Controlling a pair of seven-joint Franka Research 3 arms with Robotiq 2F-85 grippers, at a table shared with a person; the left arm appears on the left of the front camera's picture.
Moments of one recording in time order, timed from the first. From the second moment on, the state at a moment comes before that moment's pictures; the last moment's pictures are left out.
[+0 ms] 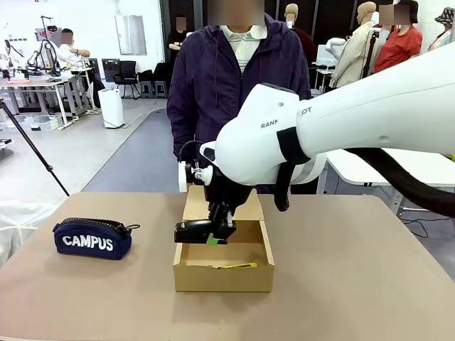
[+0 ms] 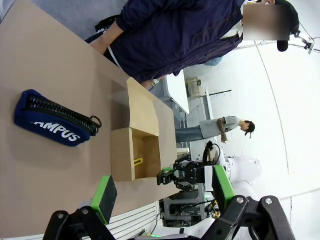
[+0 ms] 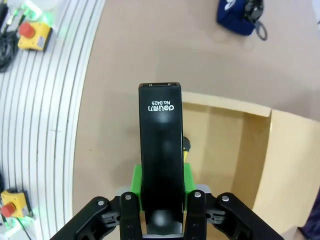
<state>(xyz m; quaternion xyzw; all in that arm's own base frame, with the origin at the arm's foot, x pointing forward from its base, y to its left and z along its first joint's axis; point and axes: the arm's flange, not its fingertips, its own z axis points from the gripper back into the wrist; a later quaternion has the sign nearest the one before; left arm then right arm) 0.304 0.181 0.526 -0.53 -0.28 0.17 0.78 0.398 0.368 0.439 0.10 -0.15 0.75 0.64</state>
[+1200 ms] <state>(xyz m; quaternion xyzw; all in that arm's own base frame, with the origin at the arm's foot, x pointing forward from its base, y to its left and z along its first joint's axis) 0.304 0.181 0.526 -0.53 -0.28 0.17 0.78 0.431 0.341 0.338 0.08 -0.10 0.68 0.72</state>
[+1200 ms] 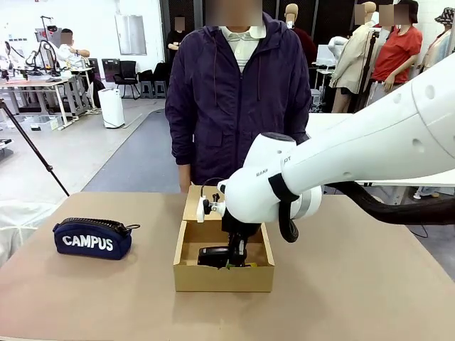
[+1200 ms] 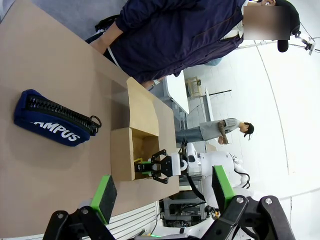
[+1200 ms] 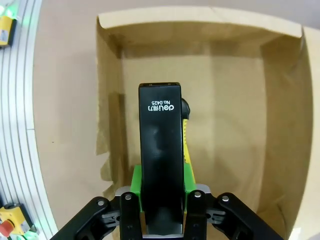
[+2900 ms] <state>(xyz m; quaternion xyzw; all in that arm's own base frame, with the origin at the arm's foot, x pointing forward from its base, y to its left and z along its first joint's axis) 0.304 0.181 0.526 -0.53 -0.28 0.17 0.78 0.399 0.238 0.506 0.05 -0.18 0.60 0.78</state>
